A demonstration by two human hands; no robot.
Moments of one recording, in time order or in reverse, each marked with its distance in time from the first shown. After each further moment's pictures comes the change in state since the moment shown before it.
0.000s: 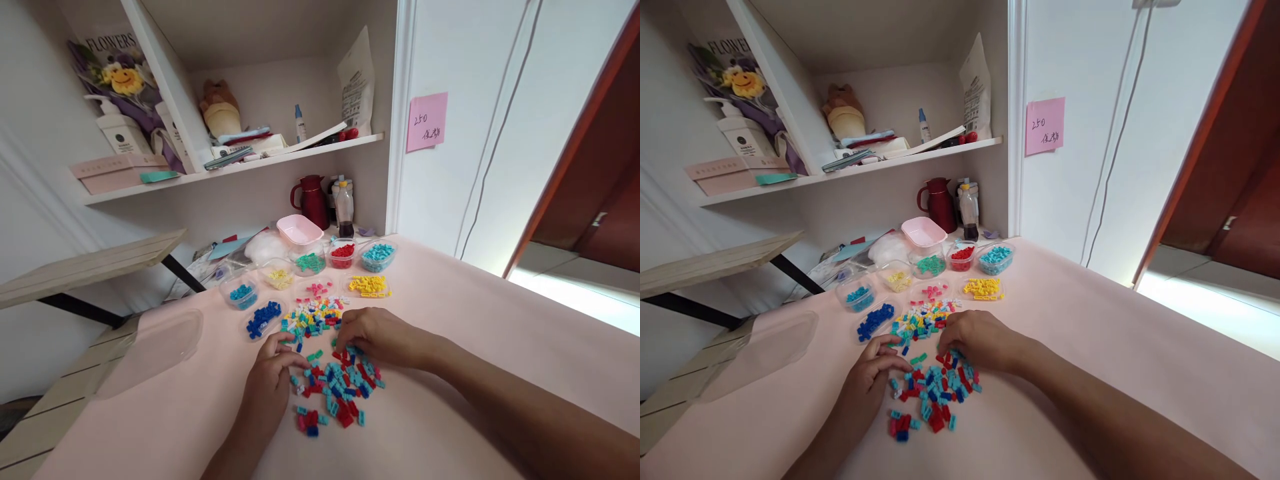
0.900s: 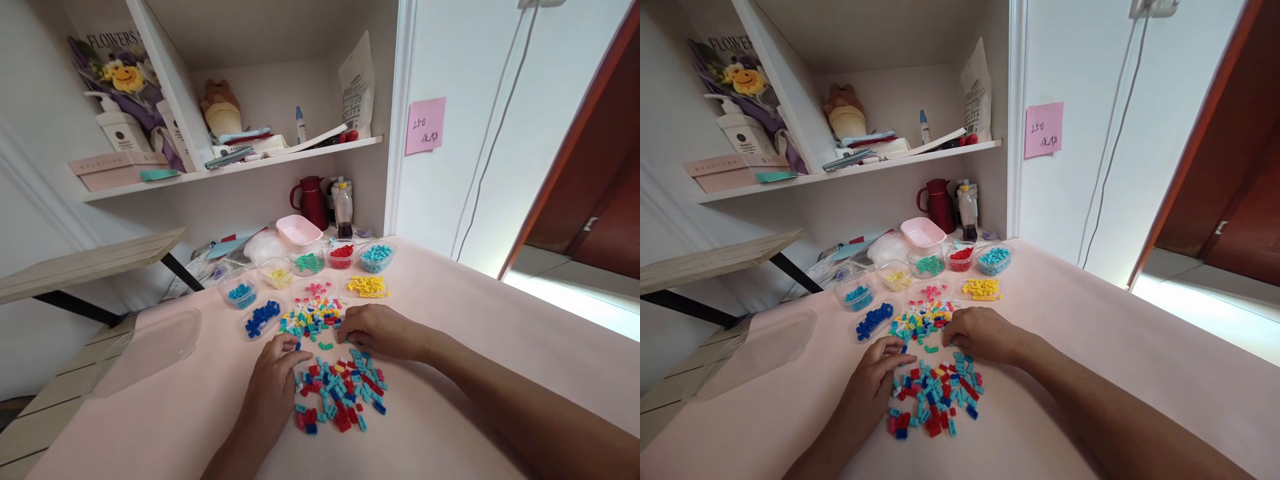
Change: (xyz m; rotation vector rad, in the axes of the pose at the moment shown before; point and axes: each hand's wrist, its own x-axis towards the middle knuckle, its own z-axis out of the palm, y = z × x) left_hand -0.004 -0.003 0.006 0.168 -0.058 0.109; right_hand 0.000 0.006 -0.002 -0.010 -0.013 0.076
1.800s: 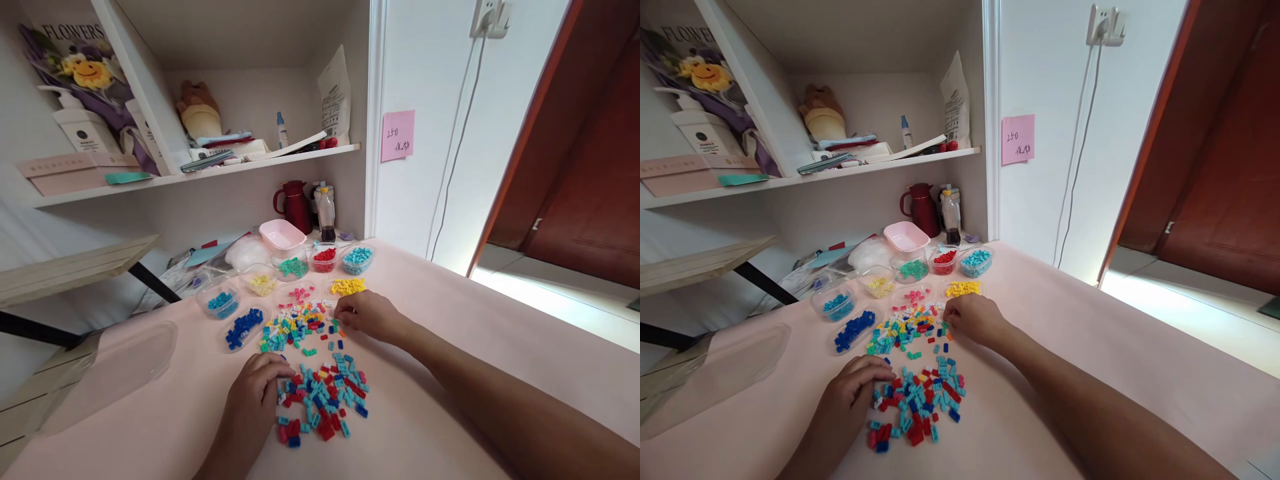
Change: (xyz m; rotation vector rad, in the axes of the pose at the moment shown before) left_hand 0.002 -0.002 -0.004 -0.058 0.003 0.053; right_hand 0.004 0.016 -0.012 -0.080 0.128 0.528
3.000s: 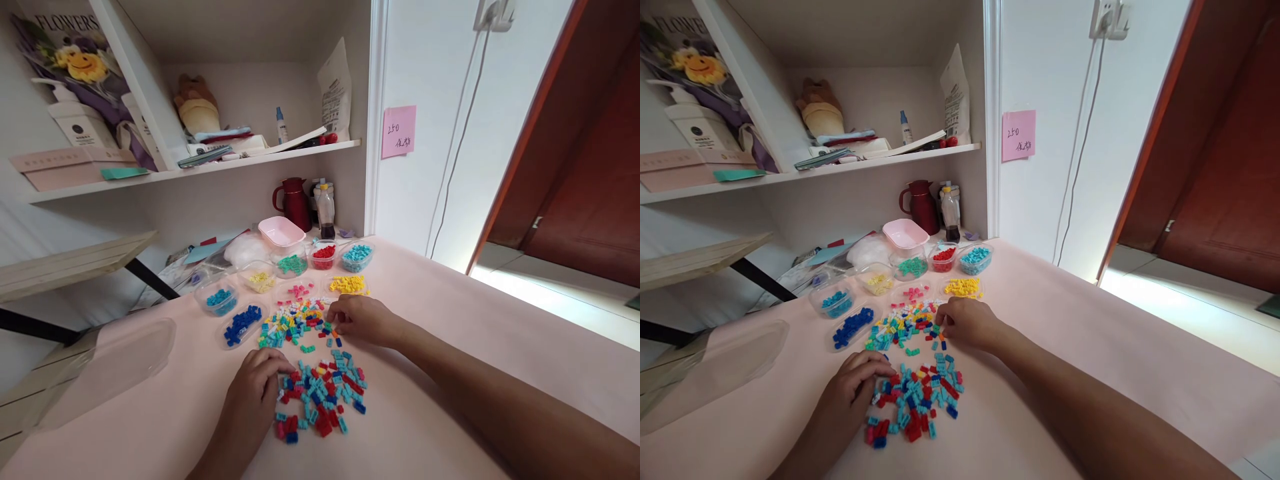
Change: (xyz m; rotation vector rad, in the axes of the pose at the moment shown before) left_hand 0.000 0.006 0.000 0.005 -0.062 -0.032; right_hand -0.002 -0.001 0.010 -0.047 -0.076 -0.129
